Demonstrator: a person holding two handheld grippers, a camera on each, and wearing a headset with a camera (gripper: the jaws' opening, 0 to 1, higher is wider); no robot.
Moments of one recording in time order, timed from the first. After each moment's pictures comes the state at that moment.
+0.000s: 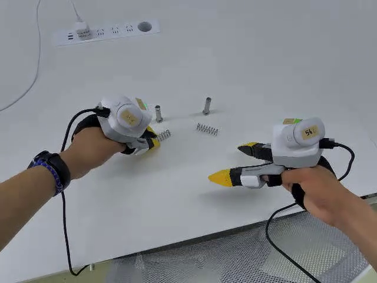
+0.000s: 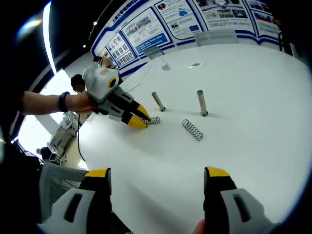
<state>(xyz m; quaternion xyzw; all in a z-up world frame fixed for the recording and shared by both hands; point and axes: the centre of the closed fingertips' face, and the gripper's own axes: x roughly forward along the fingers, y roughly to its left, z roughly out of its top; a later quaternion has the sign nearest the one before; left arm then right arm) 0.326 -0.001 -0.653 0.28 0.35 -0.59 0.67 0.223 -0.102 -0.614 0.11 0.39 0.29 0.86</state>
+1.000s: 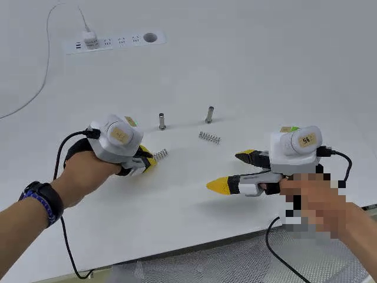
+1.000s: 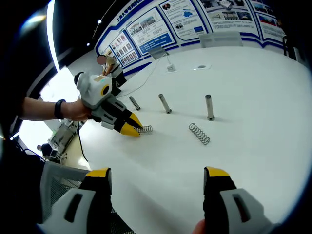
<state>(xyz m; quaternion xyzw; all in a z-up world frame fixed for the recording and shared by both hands) 0.294 0.025 -0.645 0.23 0.38 -0.56 0.70 0.223 -0.092 -0.607 0.10 0.39 0.31 0.86</state>
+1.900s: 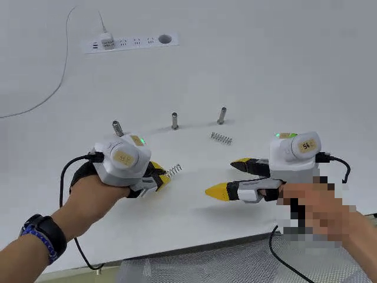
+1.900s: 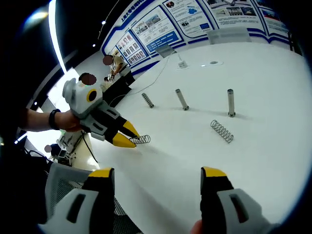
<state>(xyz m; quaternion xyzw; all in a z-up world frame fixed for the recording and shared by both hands) 0.247 0.030 -0.629 0.19 0.37 -0.57 0.71 0.214 -0.055 -0.609 0.13 0.39 0.35 0.84</state>
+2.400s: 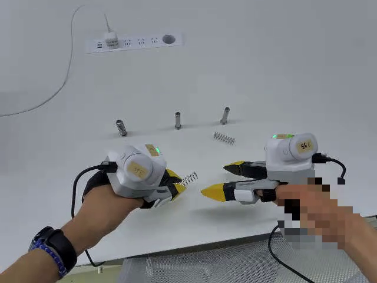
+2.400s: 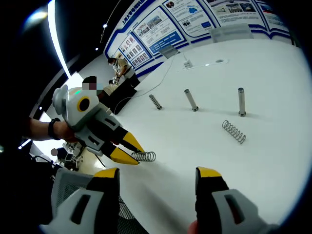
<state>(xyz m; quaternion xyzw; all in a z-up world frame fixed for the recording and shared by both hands) 0.218 0.008 -0.614 0.18 0.35 -0.60 0.70 0.215 -0.038 -0.602 0.16 0.38 0.36 0.83</state>
